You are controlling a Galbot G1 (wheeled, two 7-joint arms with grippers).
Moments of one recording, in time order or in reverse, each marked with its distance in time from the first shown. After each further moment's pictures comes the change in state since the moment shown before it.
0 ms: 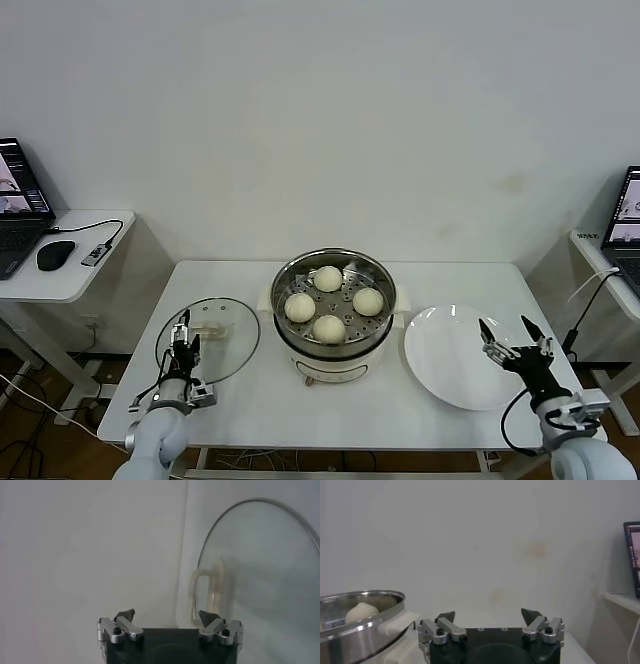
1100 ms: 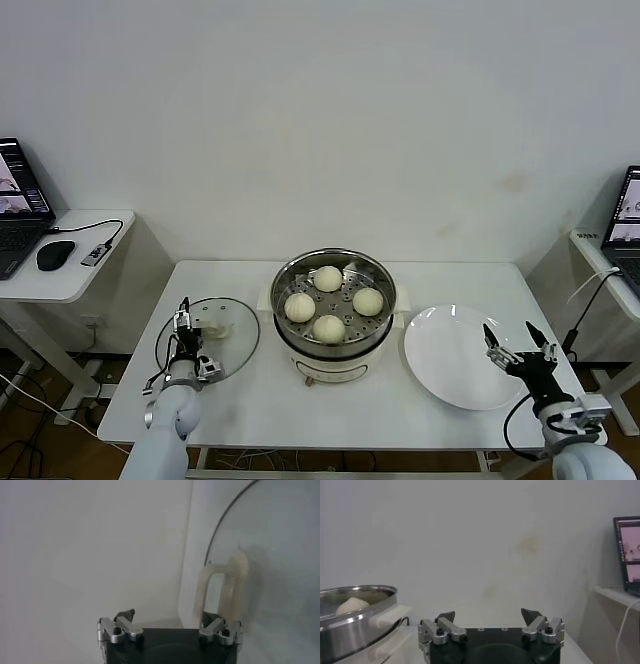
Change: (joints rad) left arm -0.160 -0.037 0.028 0.204 -0.034 0.066 -0.084; right arm -0.012 0.014 0.012 -0.017 -0.010 0.013 -0.003
